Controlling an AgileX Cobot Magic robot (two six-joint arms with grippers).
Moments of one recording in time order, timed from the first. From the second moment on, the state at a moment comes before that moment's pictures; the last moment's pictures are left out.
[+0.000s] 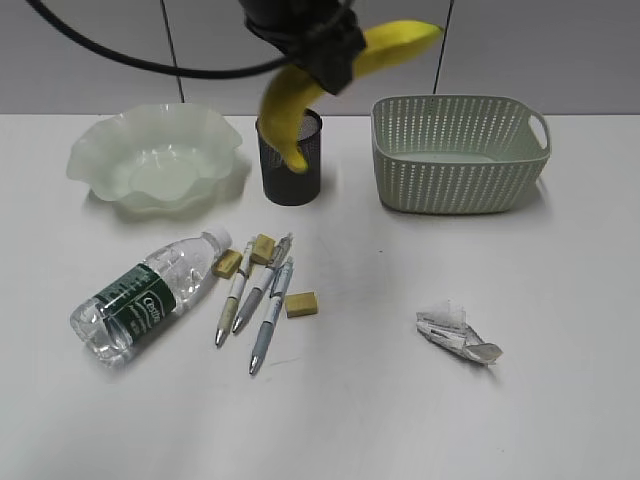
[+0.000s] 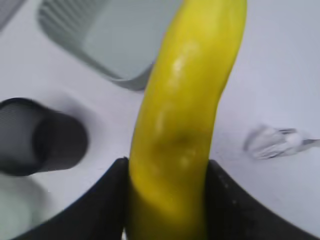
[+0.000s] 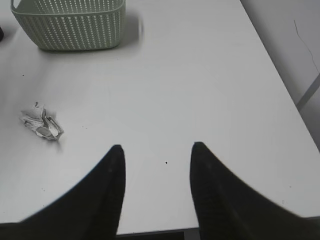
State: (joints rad) left arm -0.70 2.00 -1.97 -0.10 1.07 0.26; right arm -0.01 -0.01 -0.50 -0.01 1.04 0.01
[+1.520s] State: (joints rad) left arm -0.18 2.11 -1.97 -0.06 0.98 0.08; right arm -0.01 -0.01 -0.50 -0.01 1.04 0.01
